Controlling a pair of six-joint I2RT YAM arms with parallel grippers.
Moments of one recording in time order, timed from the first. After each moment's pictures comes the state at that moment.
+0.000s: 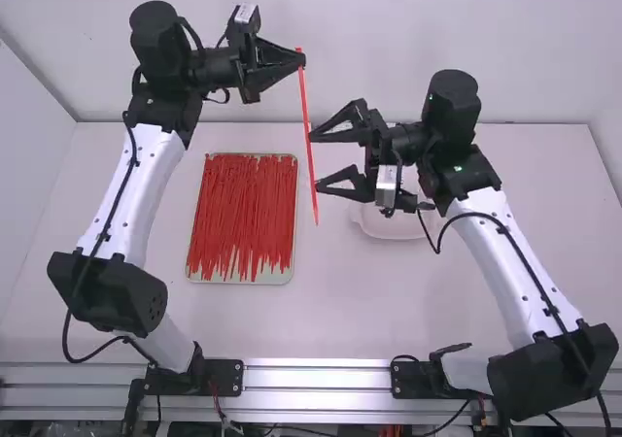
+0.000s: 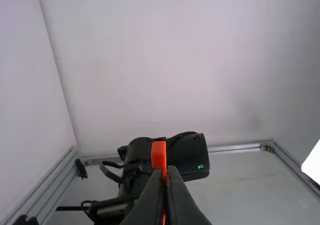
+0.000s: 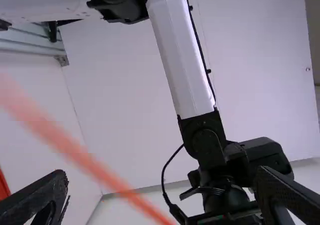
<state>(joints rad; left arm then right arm) -0.09 1.71 1.82 0.06 1.30 -1.58 0.30 1.43 1.37 -0.01 -1.56 -1.44</state>
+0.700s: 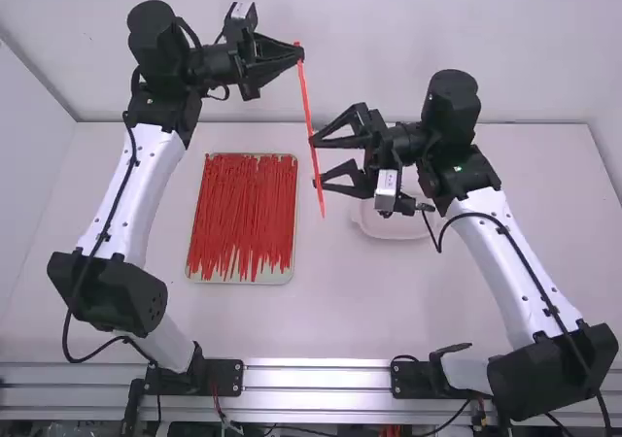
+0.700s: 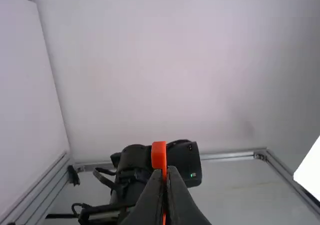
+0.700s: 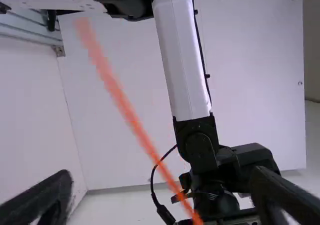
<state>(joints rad) -0.08 1.71 1.82 0.10 1.25 -1.63 0.30 1.43 1.37 0.00 -1.56 -1.52</state>
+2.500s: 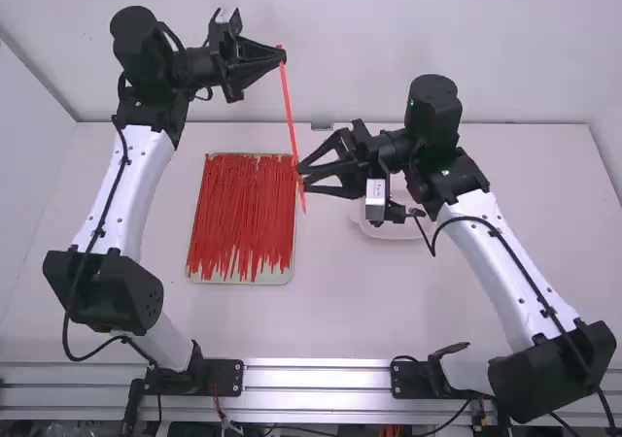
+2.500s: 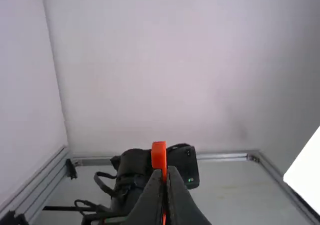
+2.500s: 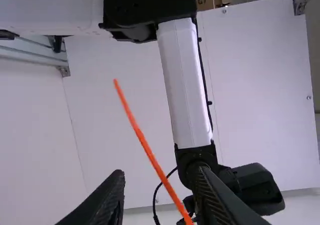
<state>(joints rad) -0.02 1.71 1.77 0.16 1.31 -1.72 0.37 1.43 1.37 -0.06 -1.56 -1.55</state>
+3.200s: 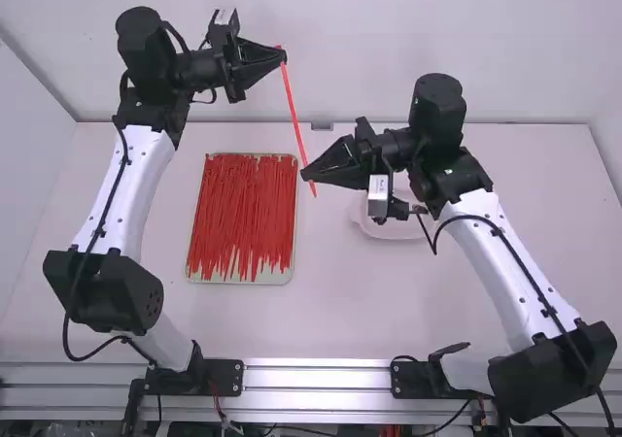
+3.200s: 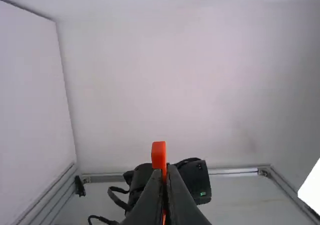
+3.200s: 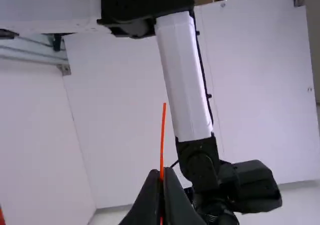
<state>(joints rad) -0.02 1.71 1.77 0.07 1.27 -1.57 0.35 1.43 1.37 -0.06 -1.56 -1.49</state>
